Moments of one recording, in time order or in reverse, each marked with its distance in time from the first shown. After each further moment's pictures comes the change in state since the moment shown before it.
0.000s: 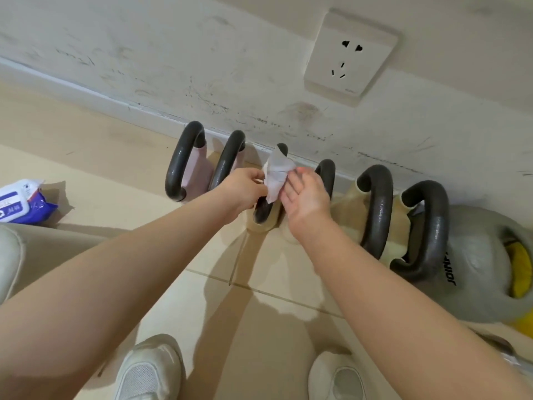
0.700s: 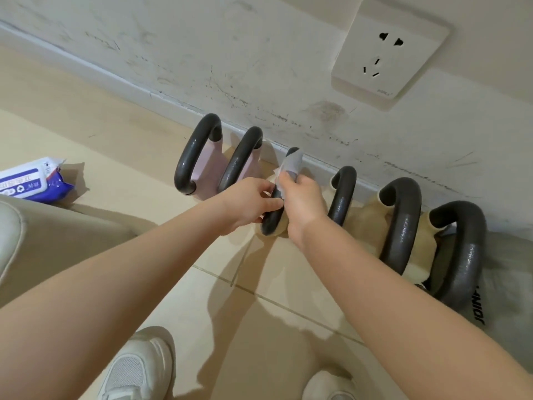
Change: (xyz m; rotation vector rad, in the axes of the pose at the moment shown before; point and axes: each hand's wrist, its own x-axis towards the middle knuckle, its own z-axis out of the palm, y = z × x) left_hand -0.004 -0.014 0.001 0.073 -0.047 0.022; right_hand 0.001 0.004 0.015 -0.714 -0.059 0.009
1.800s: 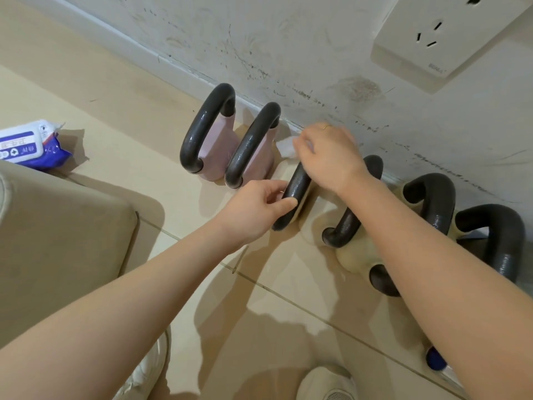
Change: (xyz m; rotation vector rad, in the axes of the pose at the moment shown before) left_hand -0.021 -0.023 0.021 -0.051 0.168 0.144; right_hand 0.061 -0.022 -0.021 -1.188 -0.070 -0.846
